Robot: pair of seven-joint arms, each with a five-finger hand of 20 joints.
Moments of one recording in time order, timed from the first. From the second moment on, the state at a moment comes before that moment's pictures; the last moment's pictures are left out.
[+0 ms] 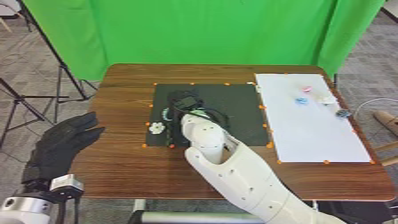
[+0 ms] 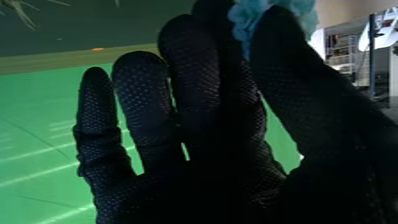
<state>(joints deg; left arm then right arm) 145.2 -50.5 -108.5 -129.5 38.7 10.5 17.7 -64.3 -84.7 41.0 -82.5 -148.8 -12.2 27.9</state>
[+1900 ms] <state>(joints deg) 158.9 -53.6 -111.7 -134.4 37.9 14.1 22.8 -70.7 -44.0 60.6 -105.5 -128.9 -15.0 35.6</state>
